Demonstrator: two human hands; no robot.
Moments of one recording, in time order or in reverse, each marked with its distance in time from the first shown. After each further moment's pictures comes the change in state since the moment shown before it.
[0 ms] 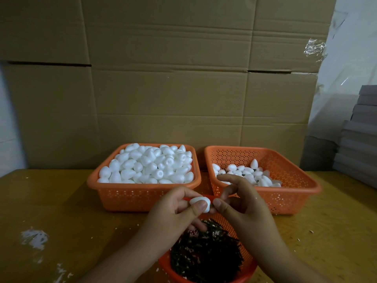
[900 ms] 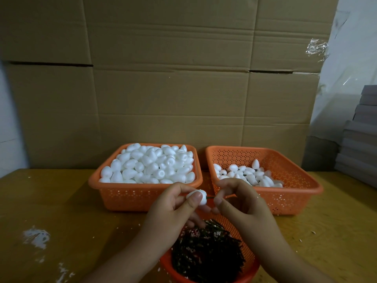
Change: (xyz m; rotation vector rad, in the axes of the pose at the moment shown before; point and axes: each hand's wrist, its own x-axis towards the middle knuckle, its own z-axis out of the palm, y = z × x) left_hand 0.001 -0.001 0.001 -0.070 0.101 0.038; right_hand -0.002 -0.006 -0.001 -0.018 -0.025 0.031
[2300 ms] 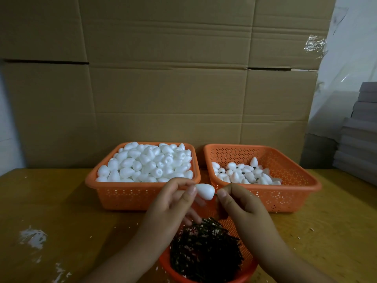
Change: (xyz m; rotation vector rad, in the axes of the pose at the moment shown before) left_hand -0.003 0.006 0.001 -0.016 0.024 0.039; right_hand 0.000 0.001 0.001 -0.178 0.027 0.049
